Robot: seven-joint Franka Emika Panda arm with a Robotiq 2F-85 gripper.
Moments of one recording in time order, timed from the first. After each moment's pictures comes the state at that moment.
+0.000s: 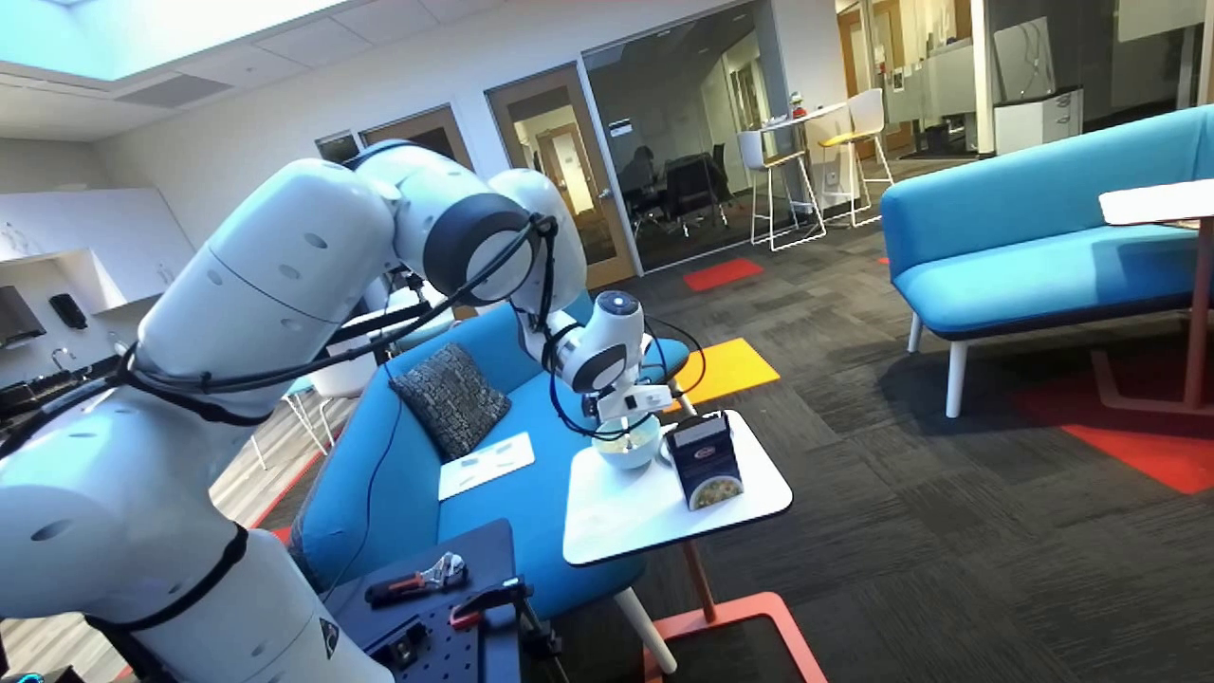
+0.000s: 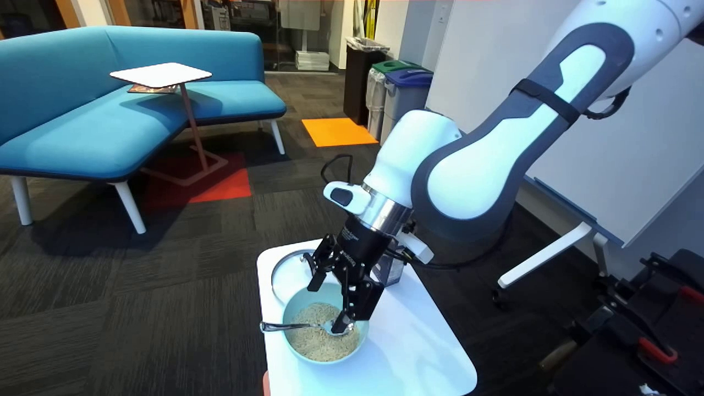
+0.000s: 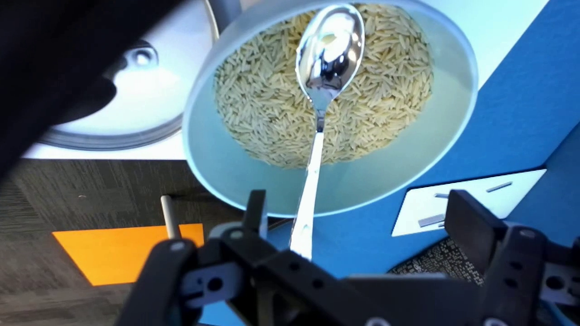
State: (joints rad) arm 0.08 1.03 0.65 -1.88 -0.01 2.95 -1.07
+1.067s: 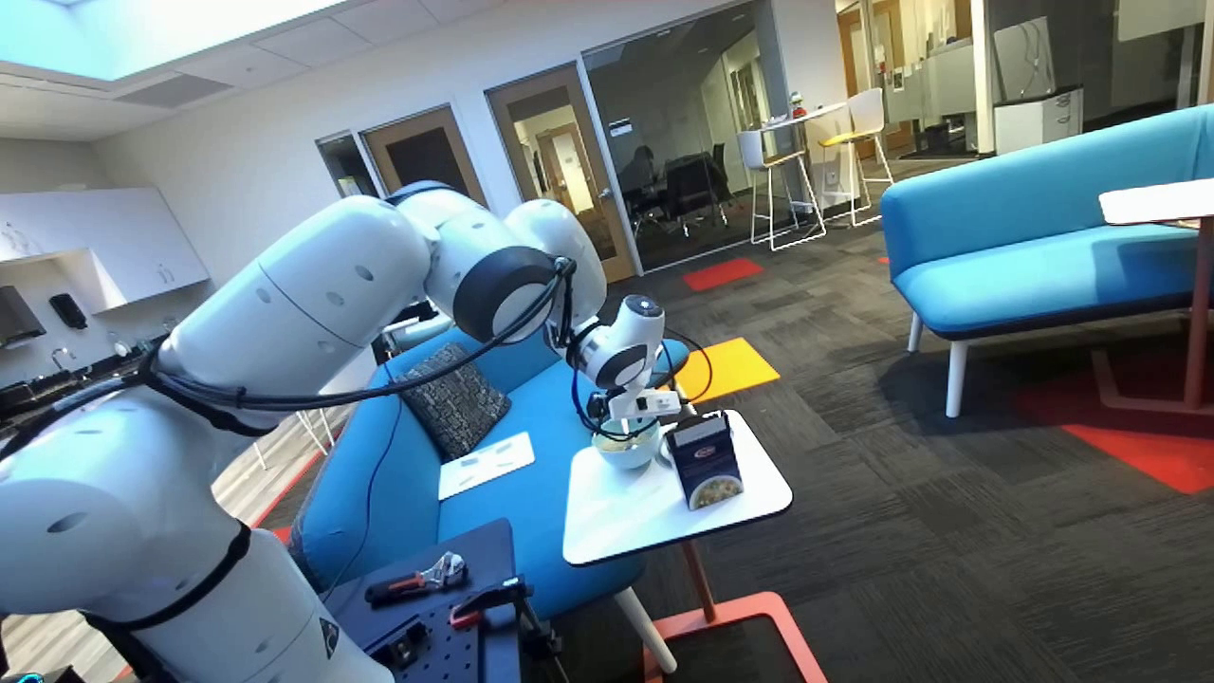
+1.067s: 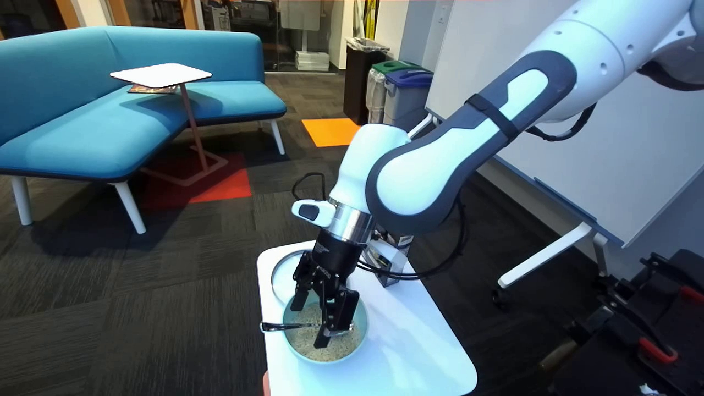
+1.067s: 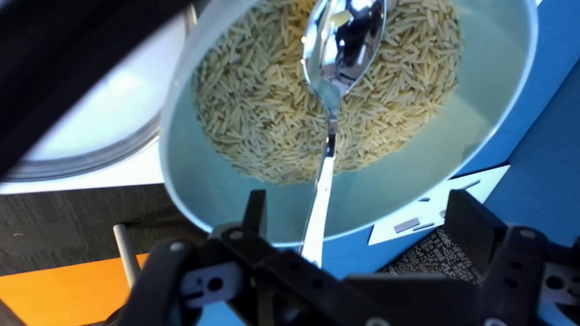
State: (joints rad) arm 0.14 1.18 0.65 -1.62 -0.04 2.69 -1.05
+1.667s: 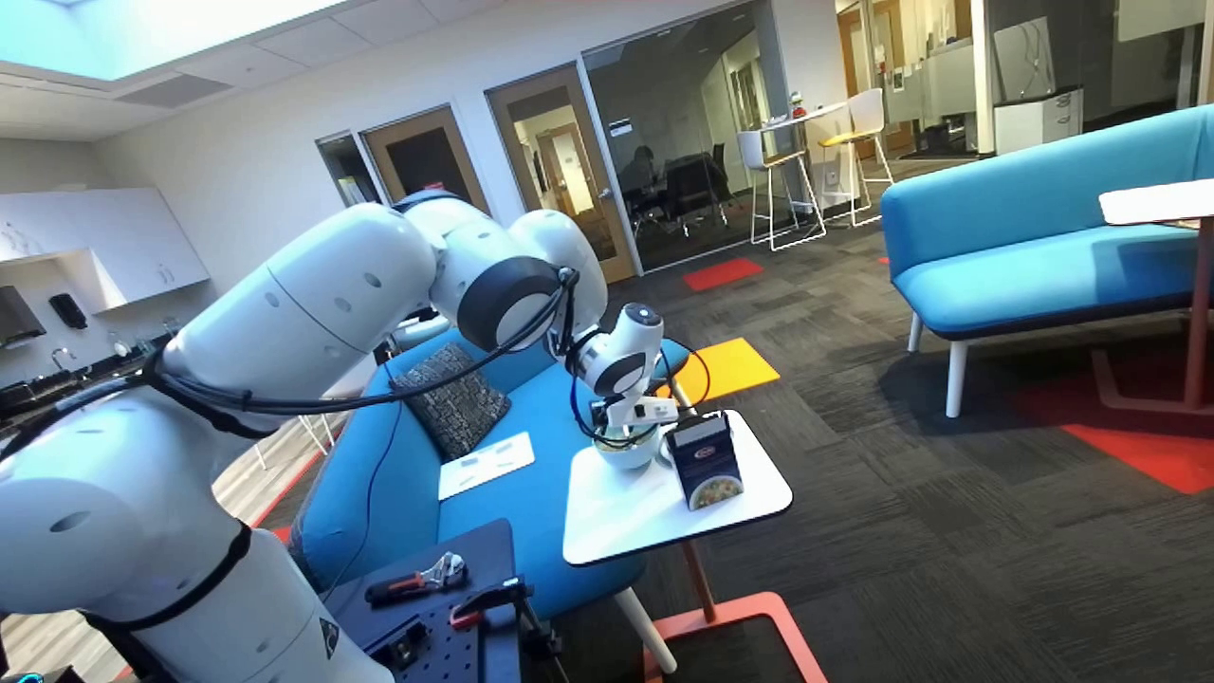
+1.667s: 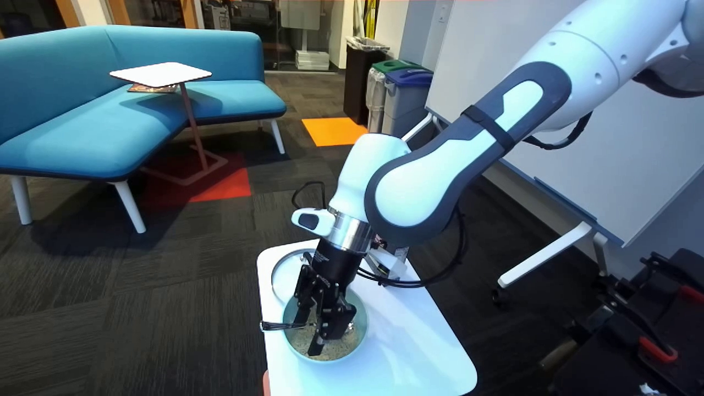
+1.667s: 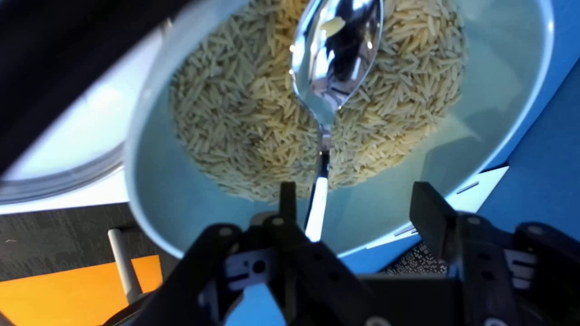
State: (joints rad) arm 0.15 1.21 0.65 -1.61 -0.04 2.70 -1.06
